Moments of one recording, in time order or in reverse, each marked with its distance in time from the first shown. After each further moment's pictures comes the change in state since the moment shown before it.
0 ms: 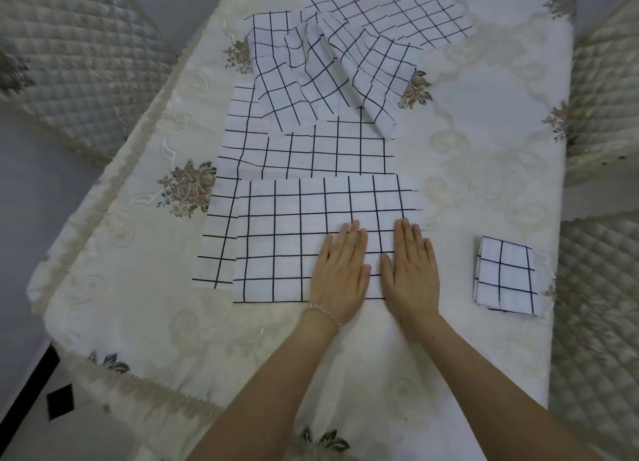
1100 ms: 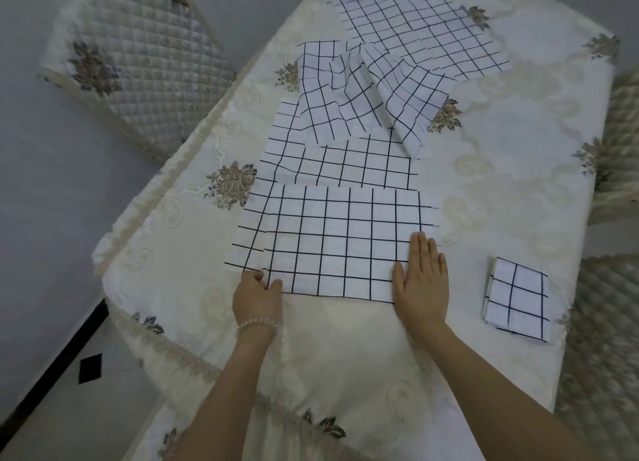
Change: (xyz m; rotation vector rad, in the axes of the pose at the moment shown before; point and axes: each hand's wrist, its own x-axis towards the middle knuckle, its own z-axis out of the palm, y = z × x) left_hand -0.081 -0.074 -0.054 -0.597 0.188 -1.193; right_hand -0.001 0.002 0.000 0.007 0.006 -0.014
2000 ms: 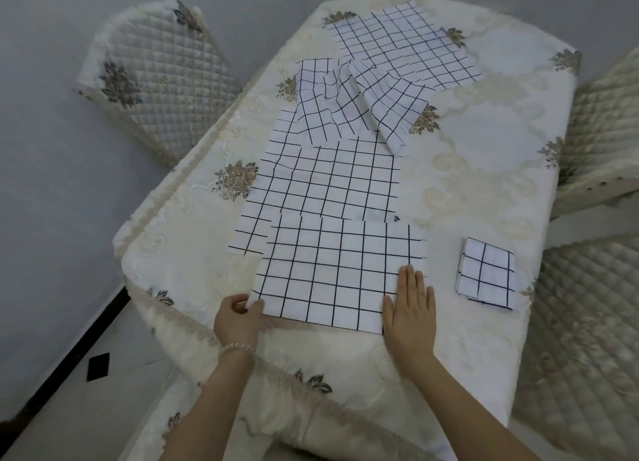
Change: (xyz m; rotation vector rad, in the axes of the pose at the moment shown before) left_hand -0.081 -0.048 -0.037 -0.359 0.067 -0.118; right_hand -0.102 0.020 -0.006 0.007 -0.053 0.005
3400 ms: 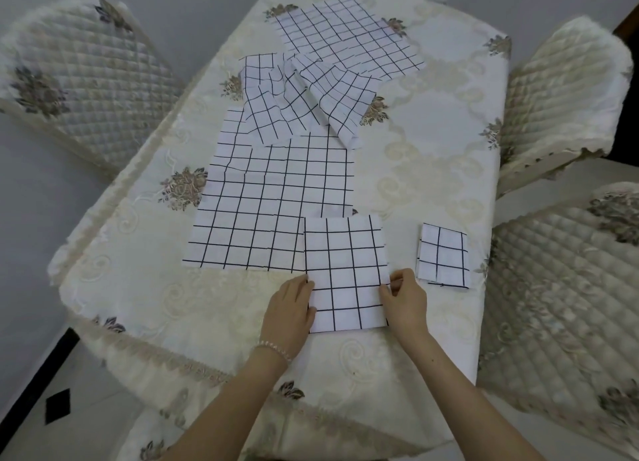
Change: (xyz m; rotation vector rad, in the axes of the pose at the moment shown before) left_hand -0.022 -0.014 0.102 0.811 -0.466 1.149; right_hand 0.014 0.018 -0.060 0.677 -0.024 0.436
